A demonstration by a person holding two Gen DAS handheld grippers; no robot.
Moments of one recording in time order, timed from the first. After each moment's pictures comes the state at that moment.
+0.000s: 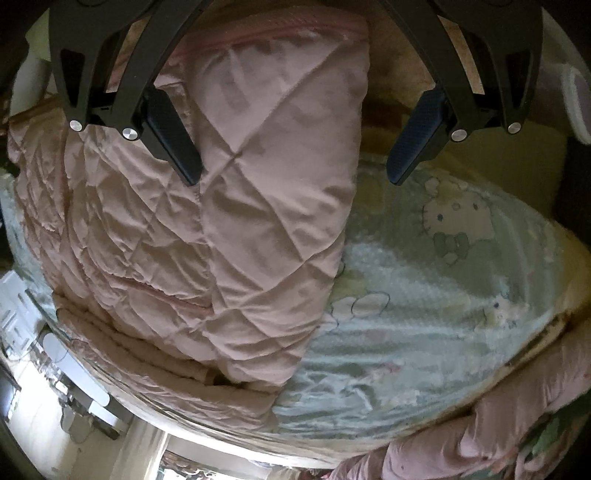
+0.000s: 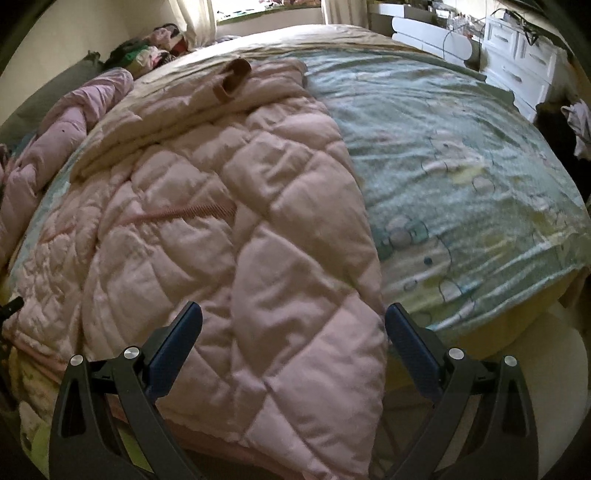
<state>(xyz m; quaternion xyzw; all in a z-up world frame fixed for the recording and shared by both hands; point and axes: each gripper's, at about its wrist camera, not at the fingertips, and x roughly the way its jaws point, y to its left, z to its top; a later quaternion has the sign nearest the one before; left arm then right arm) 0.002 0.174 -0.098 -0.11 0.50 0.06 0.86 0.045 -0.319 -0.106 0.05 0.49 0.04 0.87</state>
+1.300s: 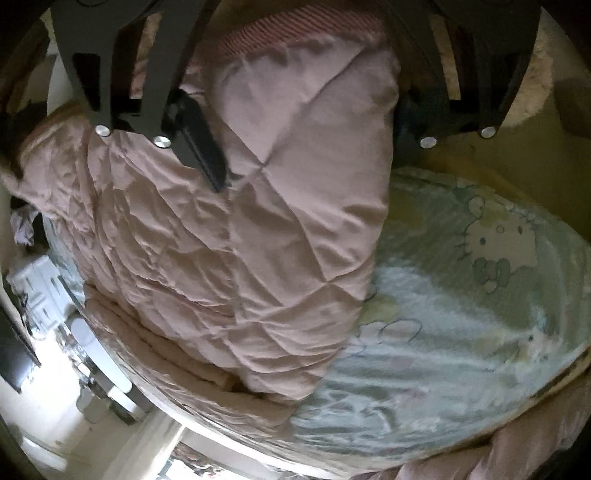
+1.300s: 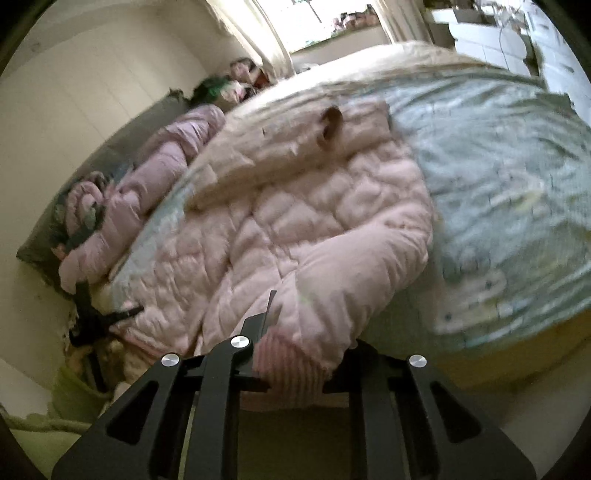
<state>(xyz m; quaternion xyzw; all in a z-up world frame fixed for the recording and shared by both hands) -0.001 0.176 -0.107 -0.18 0.49 -0.01 0.85 0.018 -0.334 -0.039 0.16 0.41 0.23 0.87</state>
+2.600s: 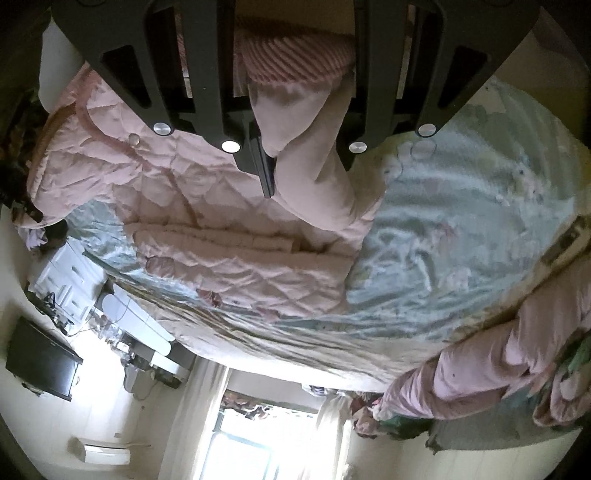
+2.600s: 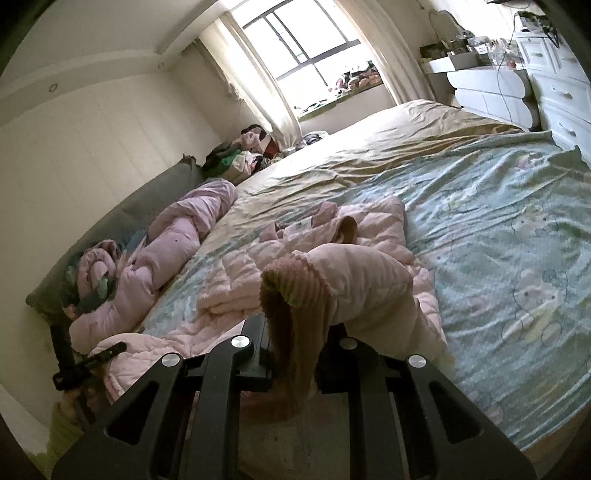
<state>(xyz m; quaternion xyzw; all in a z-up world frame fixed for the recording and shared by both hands) 0.042 0.147 0.016 -0.10 0.35 -0.03 0.93 0.098 -0.348 0.022 0.21 0.29 0.23 0.91</state>
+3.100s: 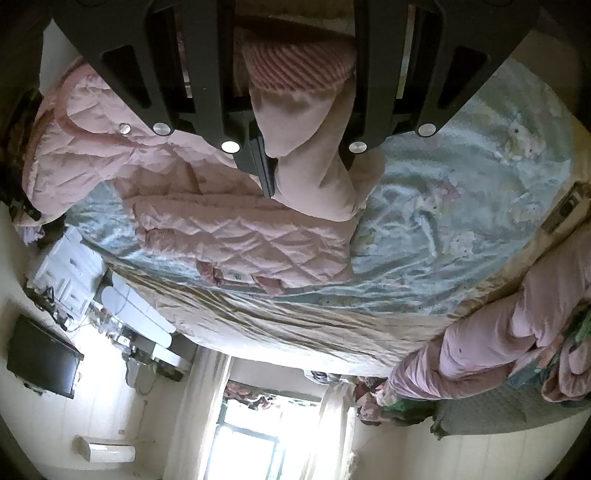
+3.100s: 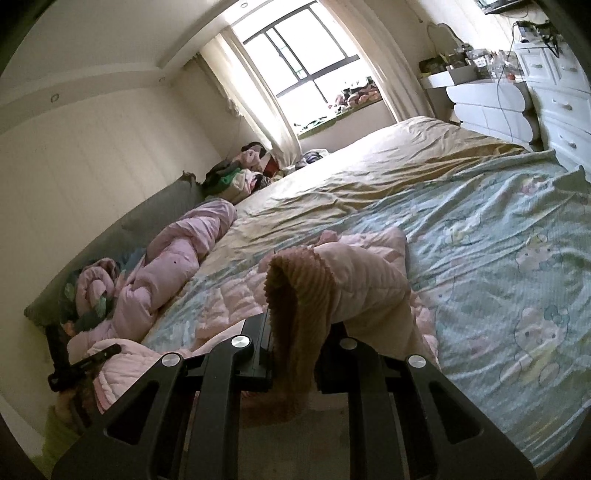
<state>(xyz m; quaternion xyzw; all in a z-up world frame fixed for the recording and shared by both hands) 0.078 0.144 0.048 -0.09 0.34 -0.03 0.94 0.129 -0.354 0.044 0.22 0.26 0.22 0.92</state>
